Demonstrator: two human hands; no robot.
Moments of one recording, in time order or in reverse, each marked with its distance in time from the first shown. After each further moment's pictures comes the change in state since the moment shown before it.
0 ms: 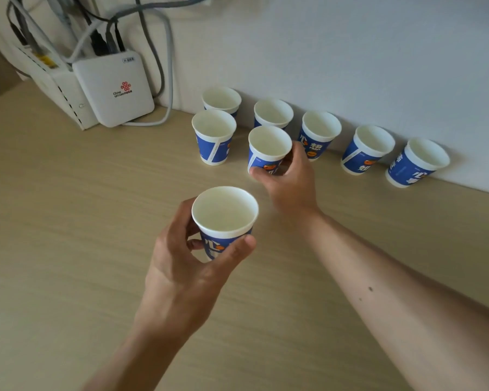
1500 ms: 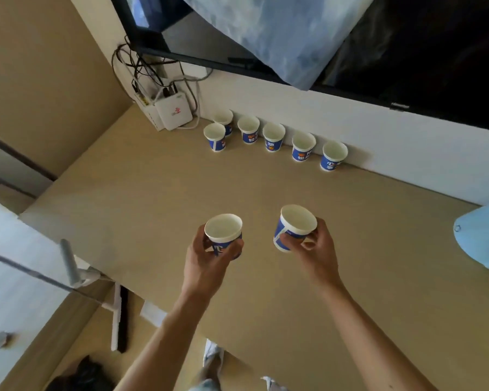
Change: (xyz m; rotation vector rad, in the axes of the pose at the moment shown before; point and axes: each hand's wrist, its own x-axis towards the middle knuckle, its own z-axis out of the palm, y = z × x) left_hand -0.199 0.180 0.105 0.015 0.278 -0.372; right_hand -0.193 -0.084 -0.300 0.241 -0.300 0.369
